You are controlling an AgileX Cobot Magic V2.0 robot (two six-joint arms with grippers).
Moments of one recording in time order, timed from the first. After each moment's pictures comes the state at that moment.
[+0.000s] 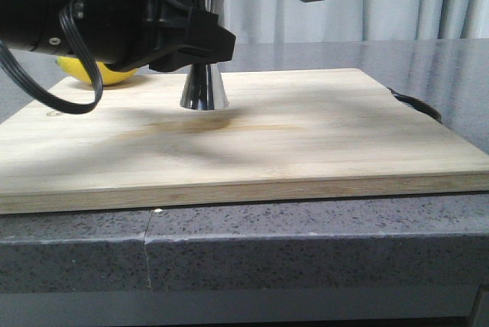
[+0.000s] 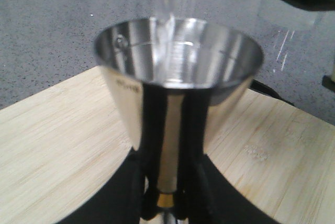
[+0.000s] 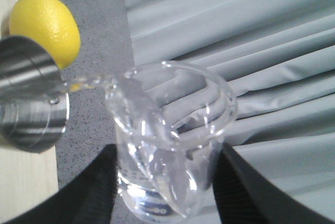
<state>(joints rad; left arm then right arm) -0.65 1.51 -0.72 0.51 -0.49 -0.50 0.52 1.41 -0.92 -0.37 -0.38 -0.93</state>
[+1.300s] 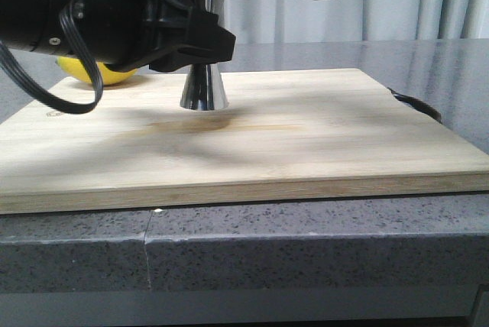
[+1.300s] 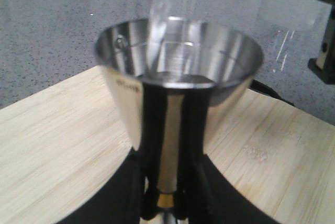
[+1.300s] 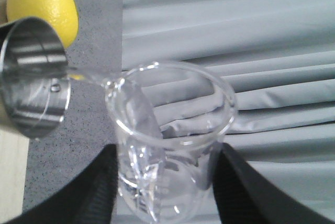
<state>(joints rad) -0.65 1.51 -0.72 0.51 -0.49 -0.50 0.52 1.41 -0.92 -0.39 -0.40 -1.12</state>
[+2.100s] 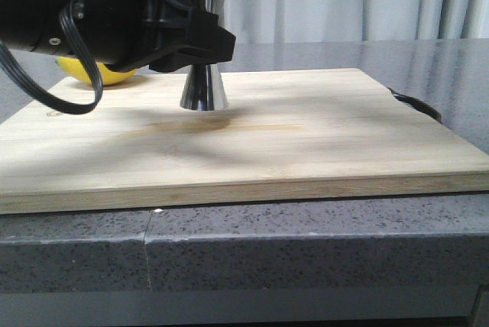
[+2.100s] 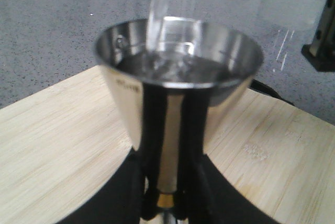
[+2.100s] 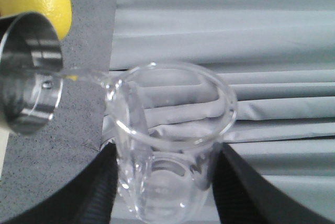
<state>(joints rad) -0.65 1.51 -0.72 0.51 -0.49 -0.50 0.52 1.41 -0.92 -0.39 -0.43 -1.21</state>
